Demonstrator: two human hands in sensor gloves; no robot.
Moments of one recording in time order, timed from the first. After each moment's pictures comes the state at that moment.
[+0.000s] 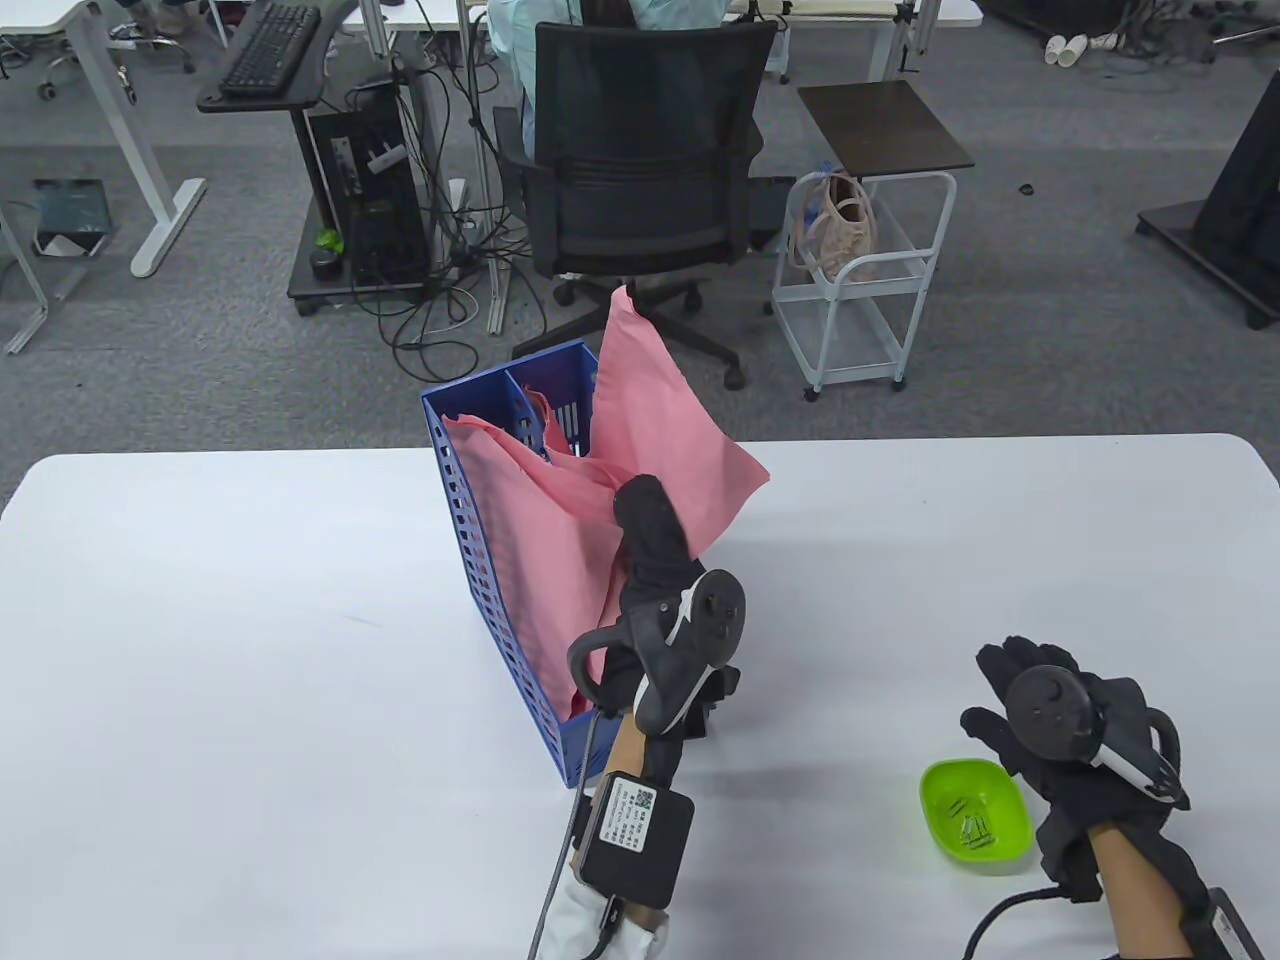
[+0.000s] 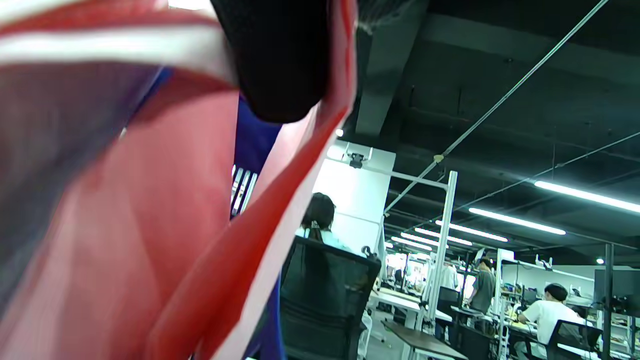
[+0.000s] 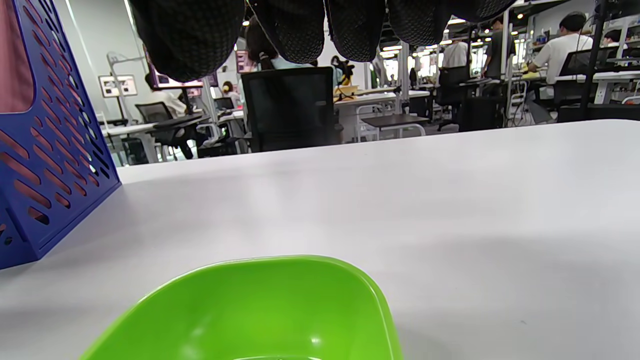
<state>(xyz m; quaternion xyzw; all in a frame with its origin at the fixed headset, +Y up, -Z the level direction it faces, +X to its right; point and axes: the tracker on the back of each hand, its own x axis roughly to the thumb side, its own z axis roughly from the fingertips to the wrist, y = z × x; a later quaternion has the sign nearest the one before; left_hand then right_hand) -0.027 -0.615 -0.401 0.24 0.06 0.14 0.96 0.310 -0.691 -0.355 0.04 0.04 1.00 0.07</state>
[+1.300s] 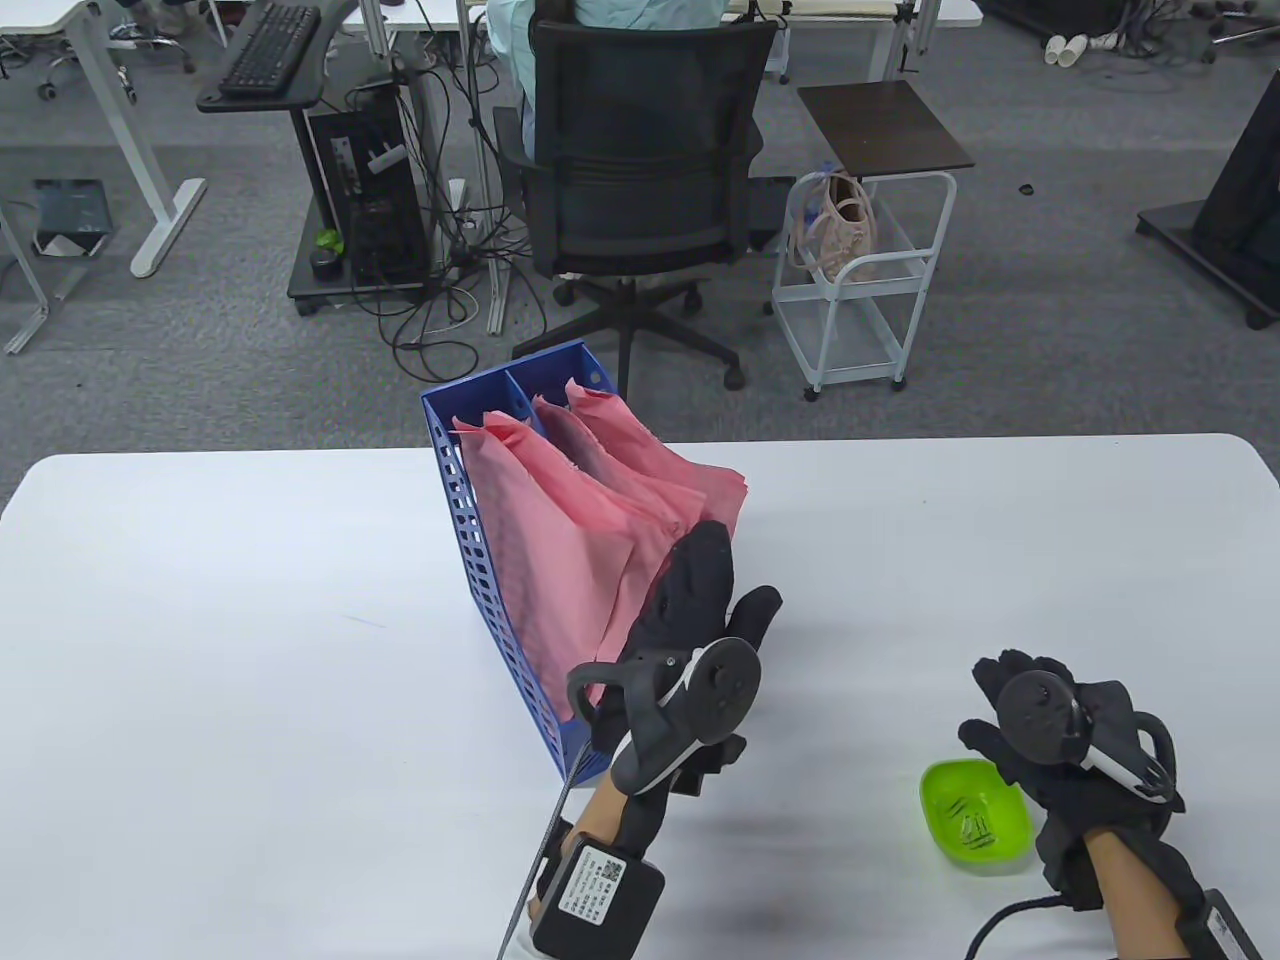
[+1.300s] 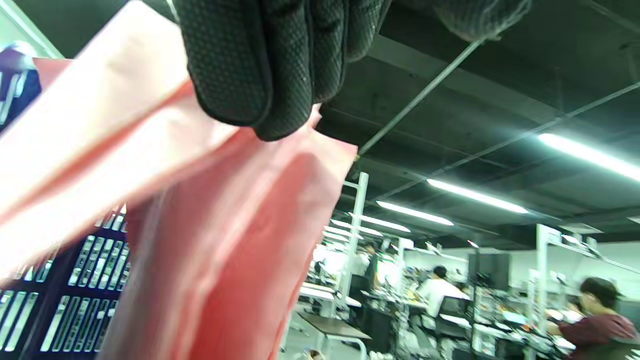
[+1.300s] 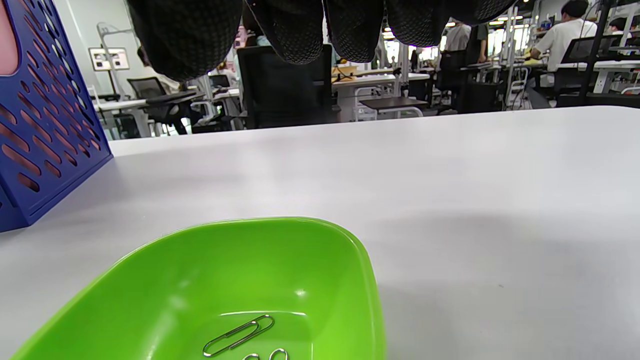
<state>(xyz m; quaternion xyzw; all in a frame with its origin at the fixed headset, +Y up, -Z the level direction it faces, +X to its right) -0.023 -0.581 -0.338 0.24 -0.10 0.14 0.96 0.307 -0.695 -0.353 0.04 0.07 1.00 0.05</state>
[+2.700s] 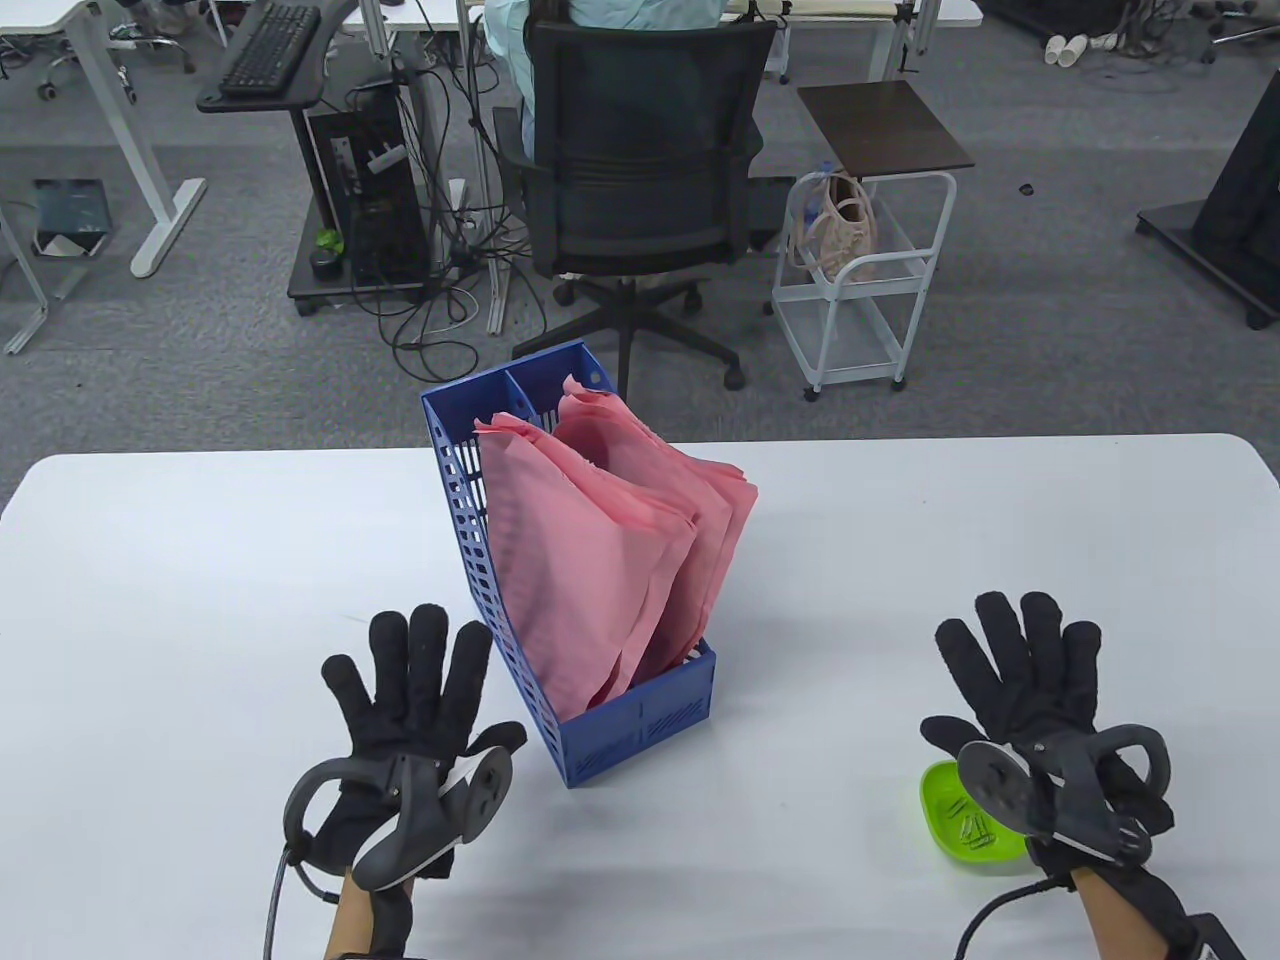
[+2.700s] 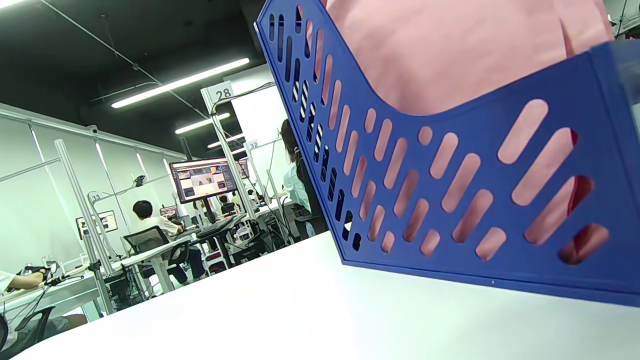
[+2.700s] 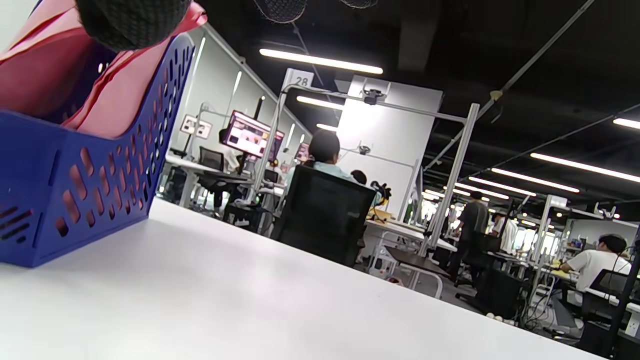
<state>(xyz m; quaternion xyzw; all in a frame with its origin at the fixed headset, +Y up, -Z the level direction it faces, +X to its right) -0.202 -0.669 -0.304 0.12 -0.05 -0.17 0.98 0.259 -0.655 -0.311 0.13 -0.16 0.97 -0.12</state>
